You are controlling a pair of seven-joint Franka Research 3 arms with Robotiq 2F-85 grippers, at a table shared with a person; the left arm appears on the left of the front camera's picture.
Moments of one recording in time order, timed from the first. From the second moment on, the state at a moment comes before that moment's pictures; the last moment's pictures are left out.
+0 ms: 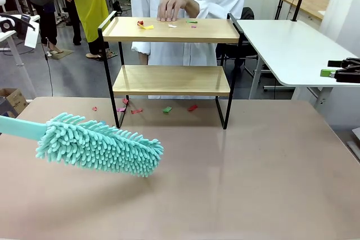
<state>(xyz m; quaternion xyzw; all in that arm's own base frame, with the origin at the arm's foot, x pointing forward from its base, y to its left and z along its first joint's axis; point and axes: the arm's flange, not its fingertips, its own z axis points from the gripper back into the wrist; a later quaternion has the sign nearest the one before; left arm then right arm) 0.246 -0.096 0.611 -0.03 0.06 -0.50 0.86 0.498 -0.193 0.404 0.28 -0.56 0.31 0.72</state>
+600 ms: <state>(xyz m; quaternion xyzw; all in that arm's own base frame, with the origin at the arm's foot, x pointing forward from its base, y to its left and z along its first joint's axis) 0.246 -0.096 0.611 -0.03 0.06 -0.50 0.86 0.498 -0.193 0.404 0.28 -0.56 0.31 0.72</state>
